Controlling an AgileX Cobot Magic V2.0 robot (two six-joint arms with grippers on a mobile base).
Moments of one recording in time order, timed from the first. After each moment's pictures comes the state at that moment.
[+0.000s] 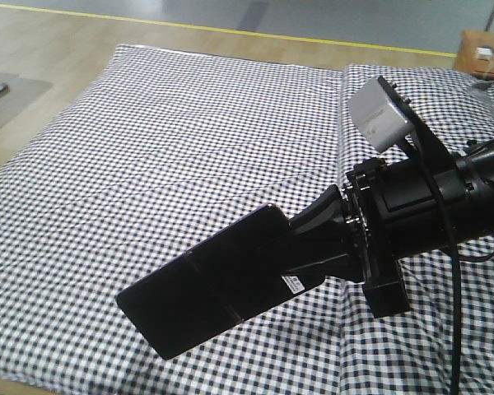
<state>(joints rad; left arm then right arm) -0.02 -0.02 0.03 -0.03 0.18 0.15 0.29 1.29 -1.06 1.11 1.22 -1.16</state>
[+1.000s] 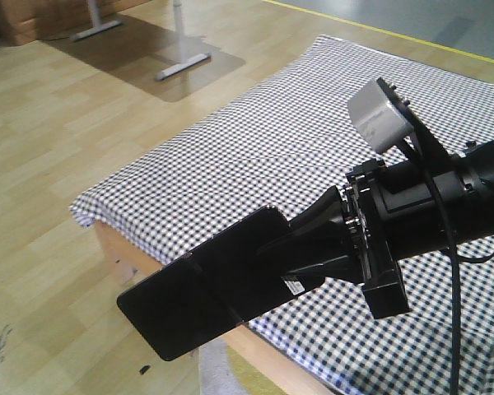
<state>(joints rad) -0.02 -0.02 0.03 -0.03 0.18 0.15 0.29 1.29 -1.06 1.11 1.22 -1.16</state>
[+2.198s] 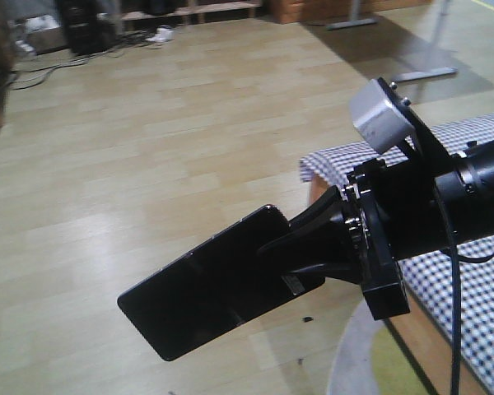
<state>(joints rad) -0.02 -0.02 0.03 -0.03 0.18 0.15 0.29 1.28 -1.06 1.10 1.22 -1.16</state>
